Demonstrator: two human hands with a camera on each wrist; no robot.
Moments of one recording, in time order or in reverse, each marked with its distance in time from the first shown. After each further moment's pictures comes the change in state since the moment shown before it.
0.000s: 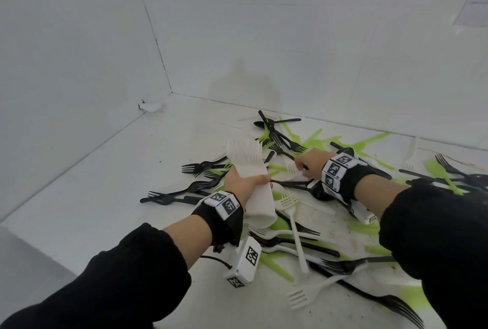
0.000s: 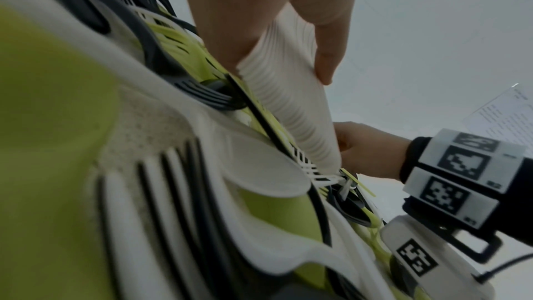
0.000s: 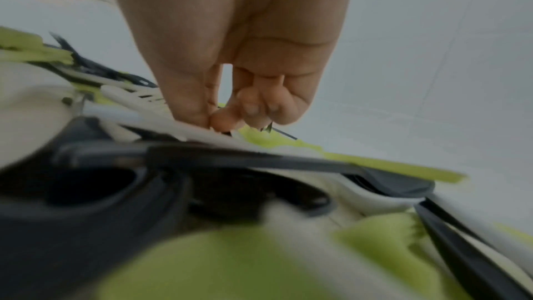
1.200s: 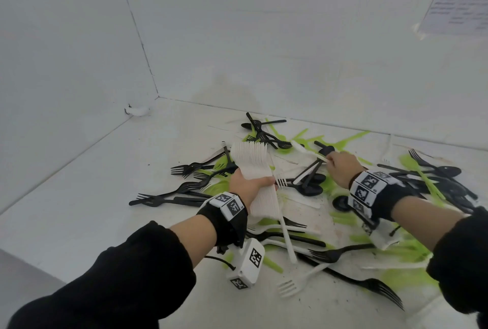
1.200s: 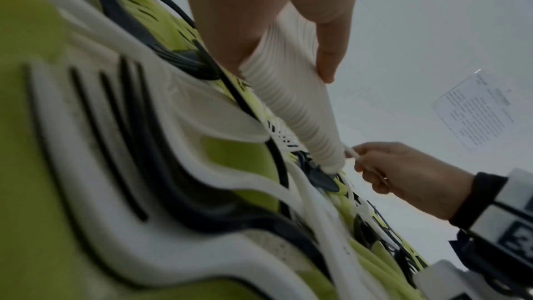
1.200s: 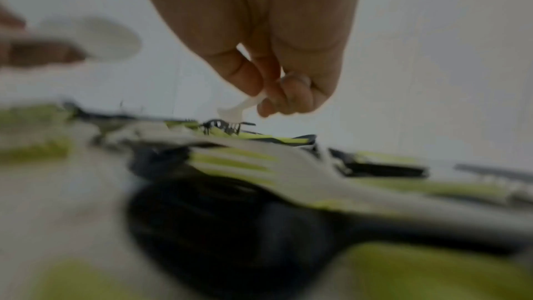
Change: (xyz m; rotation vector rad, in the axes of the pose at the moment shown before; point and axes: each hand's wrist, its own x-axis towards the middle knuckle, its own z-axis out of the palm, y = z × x) left_hand 0.000 -0.019 0.020 0.021 -0.070 0.035; right_hand -0.070 0.029 0.015 0.377 0.305 0.423
